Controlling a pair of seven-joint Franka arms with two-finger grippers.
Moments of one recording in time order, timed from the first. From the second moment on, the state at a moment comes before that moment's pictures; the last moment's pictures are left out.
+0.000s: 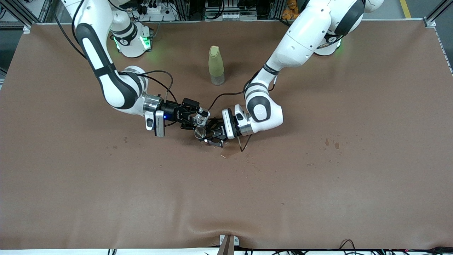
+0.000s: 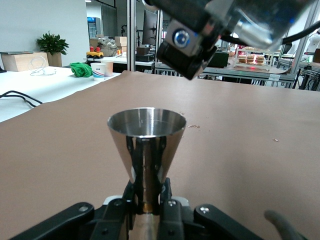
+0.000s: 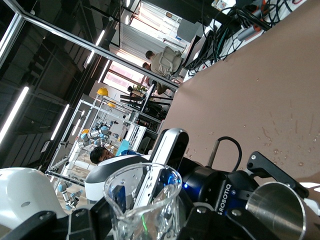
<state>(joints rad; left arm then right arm) -0.66 0.89 -0.10 -1.50 -2.12 2.40 2.49 0.35 0.33 0.08 -2.15 2.00 2.06 -1.44</state>
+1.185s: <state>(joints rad) -0.66 0.89 -0.10 -1.51 -2.12 2.40 2.49 0.35 0.37 0.08 -2.15 2.02 2.06 -1.22</state>
